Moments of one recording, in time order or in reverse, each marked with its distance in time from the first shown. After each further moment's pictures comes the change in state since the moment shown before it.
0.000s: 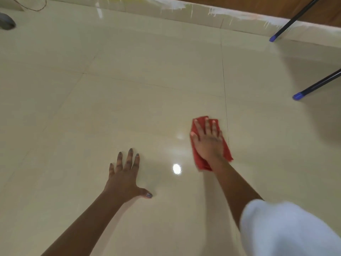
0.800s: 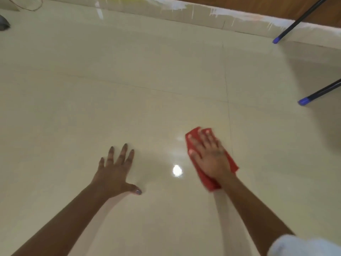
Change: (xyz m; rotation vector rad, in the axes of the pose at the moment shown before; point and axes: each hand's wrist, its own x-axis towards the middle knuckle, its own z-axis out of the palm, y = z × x) left_hand 0.034 -0.026 -0.033 0.106 -0.005 0.035; right_hand -0.006 0.018 0.013 -0.065 0.094 -0.289
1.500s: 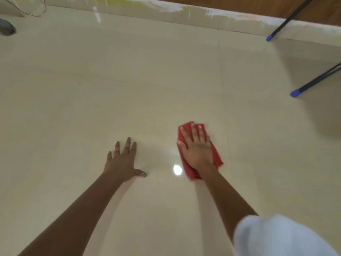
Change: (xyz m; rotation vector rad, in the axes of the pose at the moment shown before) left_hand -0.009 0.012 0.000 -0.136 0.033 -0.053; right_hand -0.010 -0.056 -0.006 0.055 -0.056 0.195
